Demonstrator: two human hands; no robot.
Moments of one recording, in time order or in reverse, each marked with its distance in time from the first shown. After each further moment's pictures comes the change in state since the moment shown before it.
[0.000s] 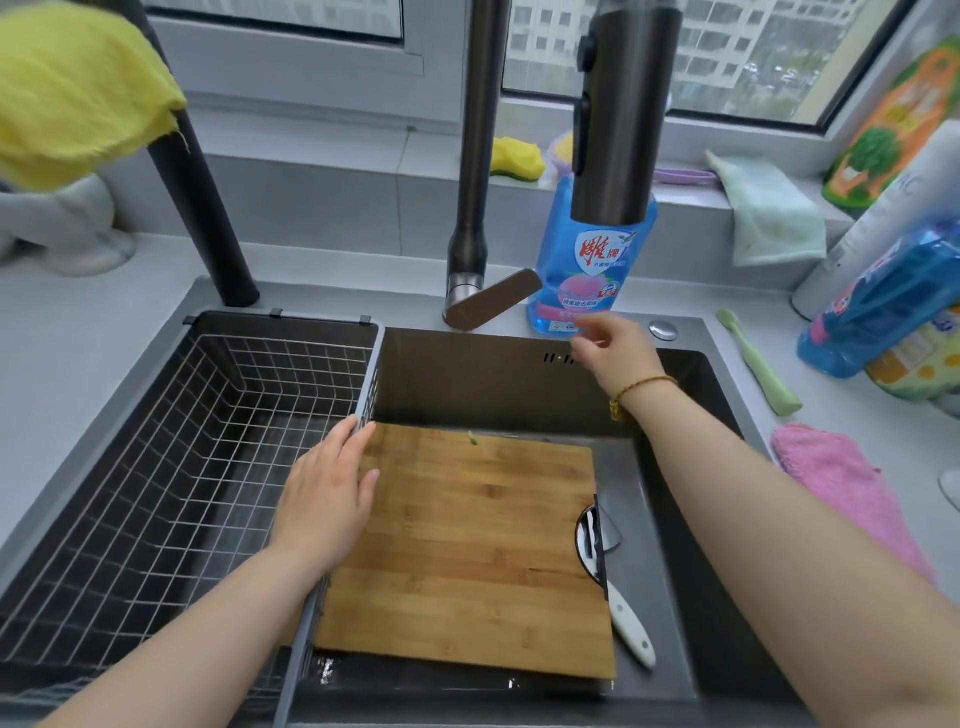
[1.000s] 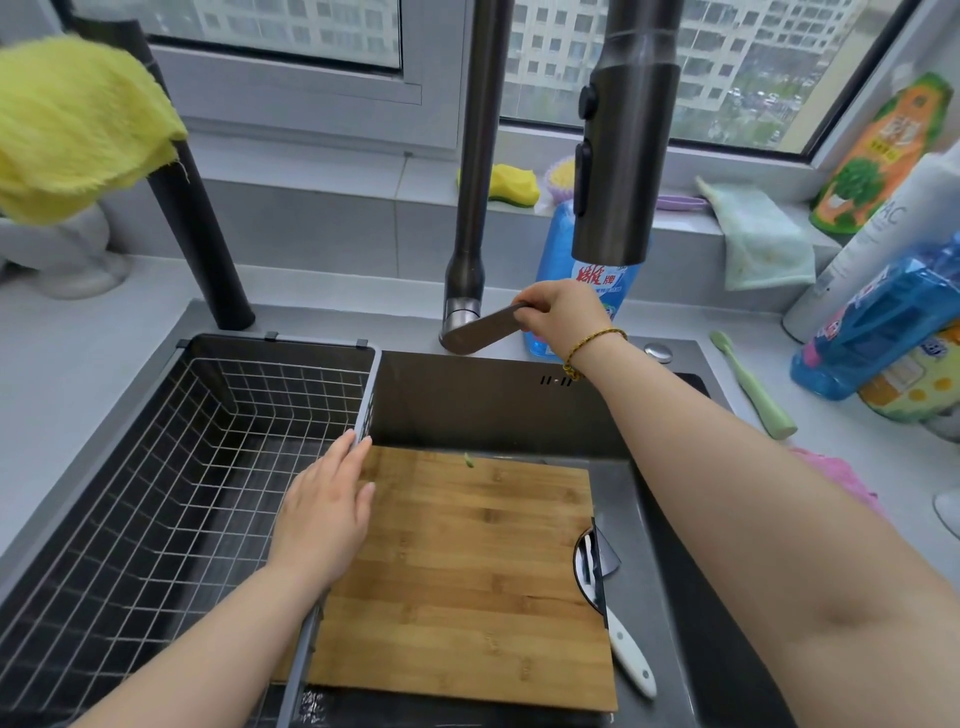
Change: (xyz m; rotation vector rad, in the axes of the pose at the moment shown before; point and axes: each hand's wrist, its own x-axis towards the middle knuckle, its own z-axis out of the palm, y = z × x) left_hand 0.014 0.000 0.000 -0.029 0.009 -0.013; right_hand 0.035 -0.062 0.007 -0.360 -0.079 -0.209
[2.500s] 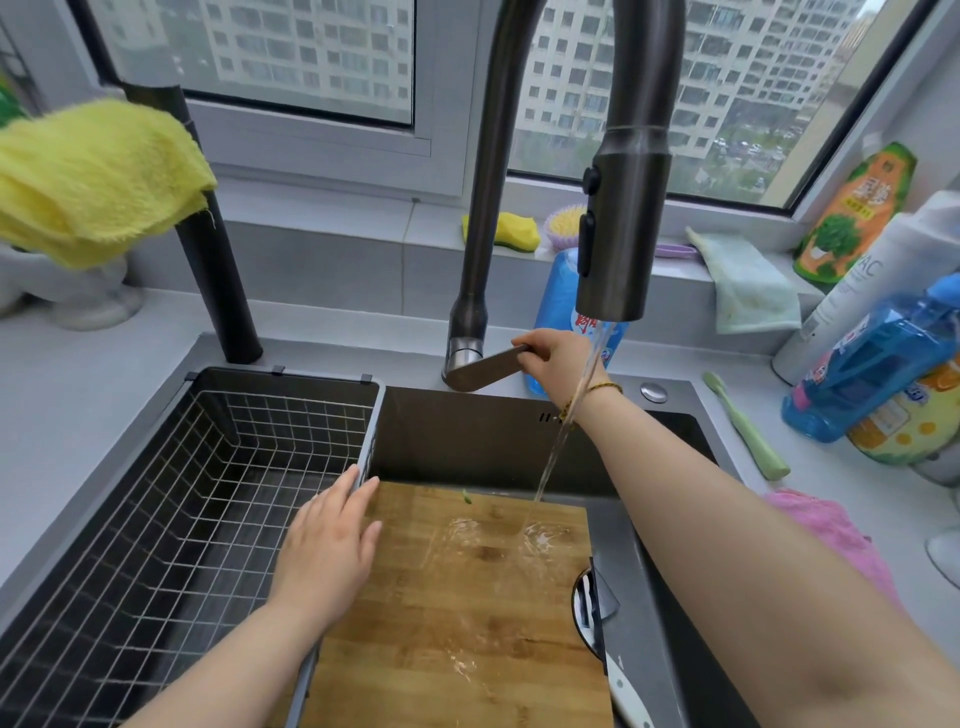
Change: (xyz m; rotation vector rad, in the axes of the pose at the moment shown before) left_hand -0.002 0.002 -0.004 0.070 0.007 0.042; right_hand -0.011 -0.006 0.001 0.036 -0.009 -0.006
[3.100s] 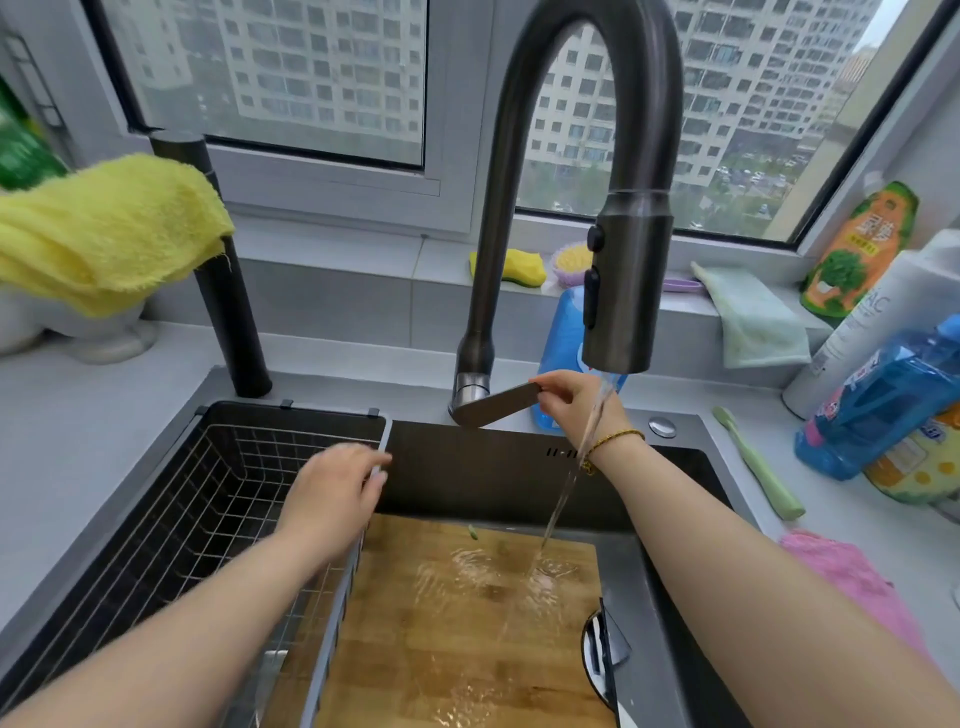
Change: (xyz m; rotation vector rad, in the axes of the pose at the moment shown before) left_hand 0.061 0.001 -0.042 -0.074 0.102 0.099; right_hand 0.008 0.019 0.004 0.190 0.058 0.092
